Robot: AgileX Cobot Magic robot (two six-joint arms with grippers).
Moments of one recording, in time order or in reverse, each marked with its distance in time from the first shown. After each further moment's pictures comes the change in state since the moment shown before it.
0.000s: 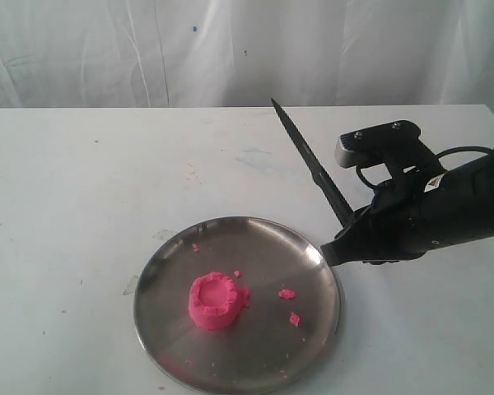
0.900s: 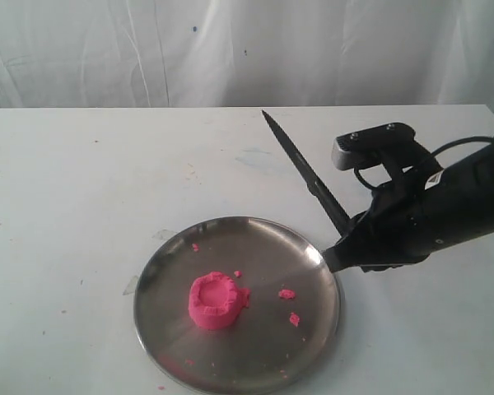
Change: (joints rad) left arm 0.000 -0.007 0.123 0.097 0.827 0.139; right arm 0.000 -0.004 -0.029 -0.005 0.114 -0.004
